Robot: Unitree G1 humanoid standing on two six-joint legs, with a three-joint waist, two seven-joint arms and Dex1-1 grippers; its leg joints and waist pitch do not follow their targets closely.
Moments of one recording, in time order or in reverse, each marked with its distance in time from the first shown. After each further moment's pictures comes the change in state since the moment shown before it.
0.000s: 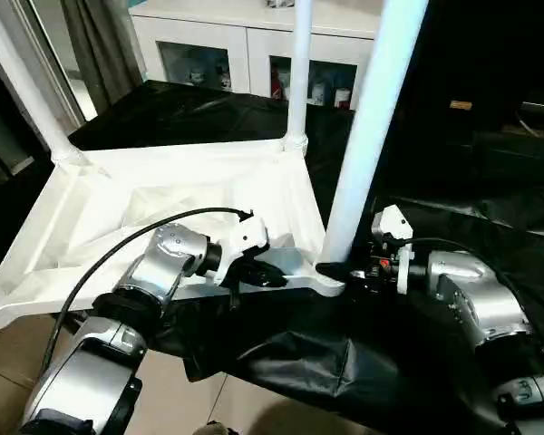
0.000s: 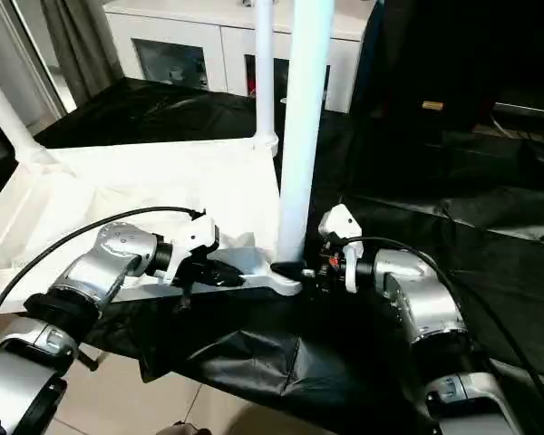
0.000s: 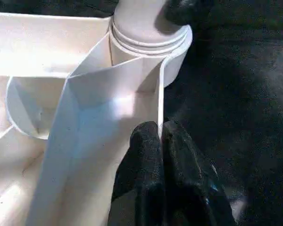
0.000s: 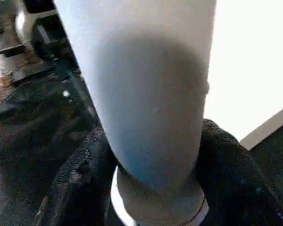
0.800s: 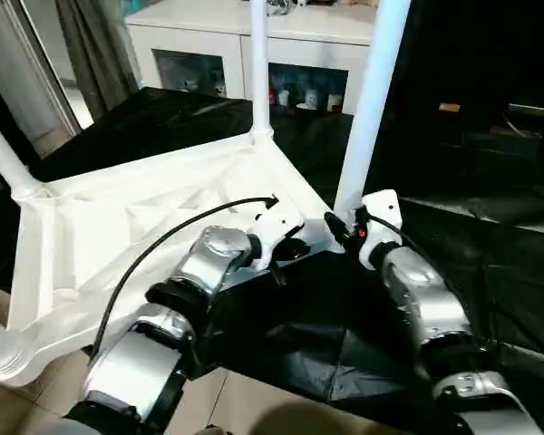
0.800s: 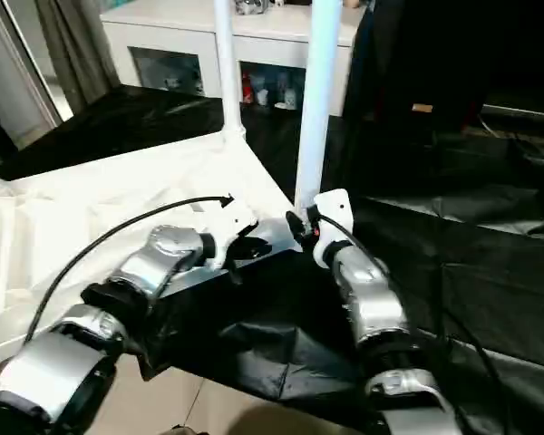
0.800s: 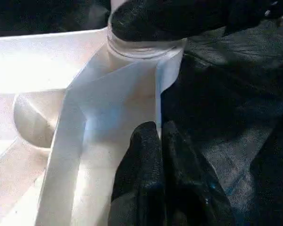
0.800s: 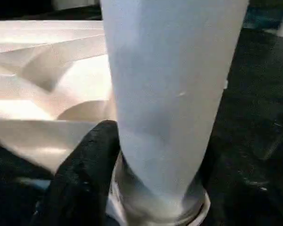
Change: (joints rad) left arm -0.090 -0.157 0.040 0.177 0.048 -0.017 0.338; right arm -0.037 0.182 -0.086 0.102 -0.129 -0.100 -0.513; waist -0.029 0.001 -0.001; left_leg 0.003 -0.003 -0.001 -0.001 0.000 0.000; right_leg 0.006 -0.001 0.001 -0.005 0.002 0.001
